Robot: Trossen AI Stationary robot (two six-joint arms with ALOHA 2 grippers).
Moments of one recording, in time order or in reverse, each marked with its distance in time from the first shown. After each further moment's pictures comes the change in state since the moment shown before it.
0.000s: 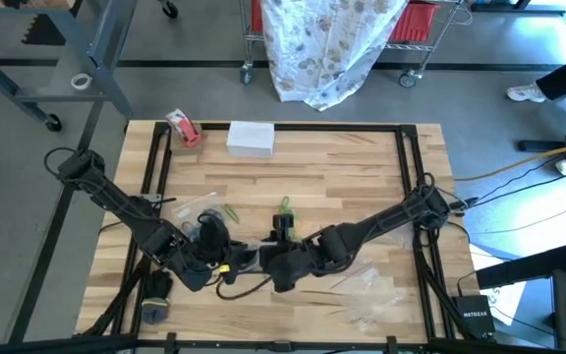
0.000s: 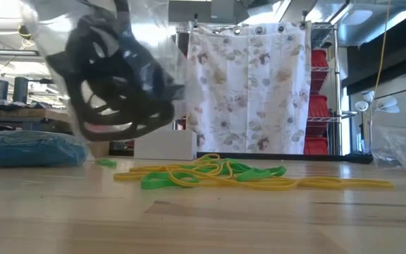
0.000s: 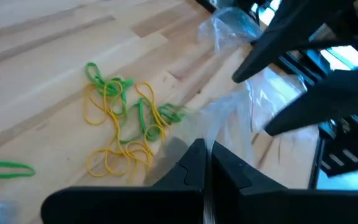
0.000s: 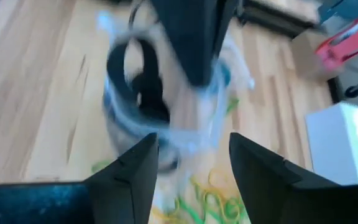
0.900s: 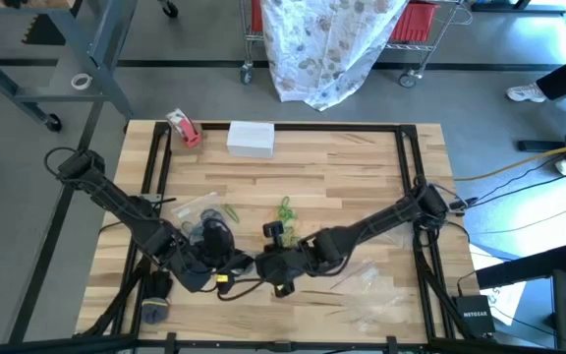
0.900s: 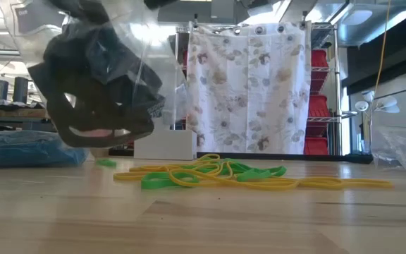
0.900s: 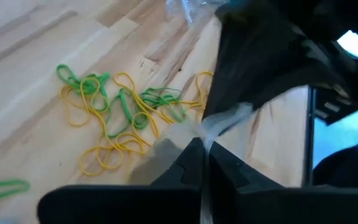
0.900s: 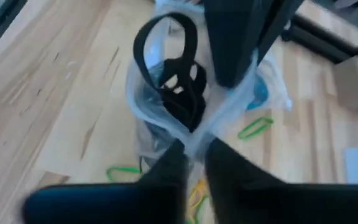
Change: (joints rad) left arm -0.004 0.000 0.000 0.026 0.105 0.230; right arm -0.033 0.009 -0.140 0.219 -0.119 -0.158
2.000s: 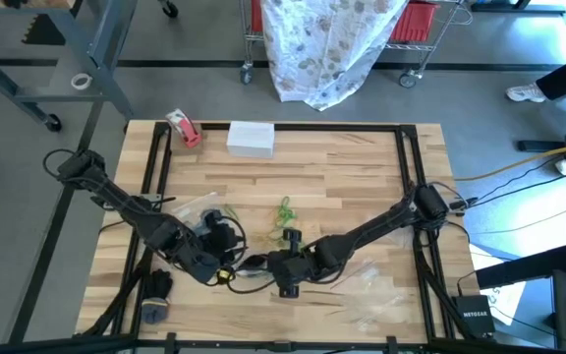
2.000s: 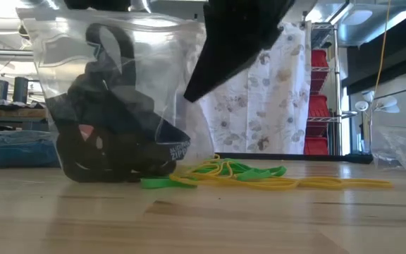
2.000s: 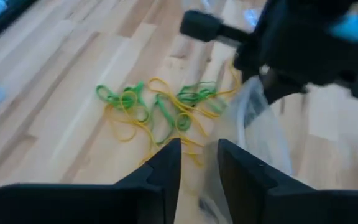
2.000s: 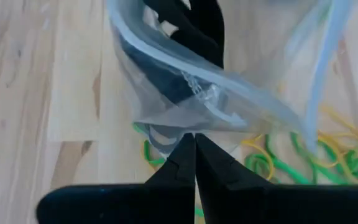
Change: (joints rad) left arm 0.060 0.002 0.030 -0.130 0.025 0.262; right arm 0.010 0.002 -0.269 0.106 -0.046 0.428
